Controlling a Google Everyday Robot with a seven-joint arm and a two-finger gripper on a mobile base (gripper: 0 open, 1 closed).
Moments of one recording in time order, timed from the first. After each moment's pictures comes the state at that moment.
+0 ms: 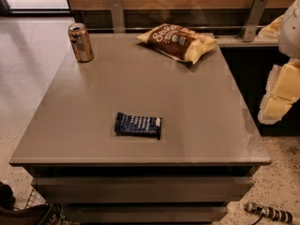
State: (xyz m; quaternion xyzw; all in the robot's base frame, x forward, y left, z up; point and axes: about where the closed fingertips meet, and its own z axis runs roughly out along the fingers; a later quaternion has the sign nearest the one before) arm 0.438 -0.214 0.985 -0.60 0.78 -0.04 0.17
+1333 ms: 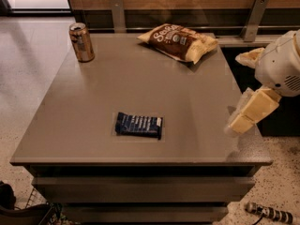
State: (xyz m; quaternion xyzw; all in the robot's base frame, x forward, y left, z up) arm 0.450 -0.177 0.928 -0.57 0.77 0.08 0.28
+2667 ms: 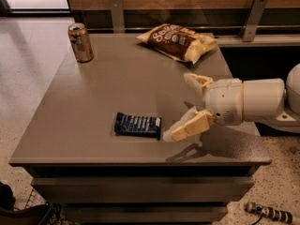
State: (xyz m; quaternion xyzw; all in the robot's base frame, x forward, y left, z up) arm 0.470 -0.063 0.884 -0.49 0.67 0.30 0.48
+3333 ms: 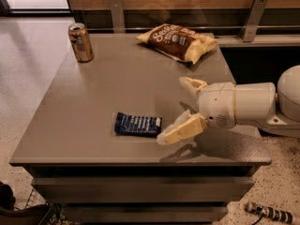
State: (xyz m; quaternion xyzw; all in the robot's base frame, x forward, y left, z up) arm 0.469 -0.049 0.874 -0.49 0.67 0.30 0.47
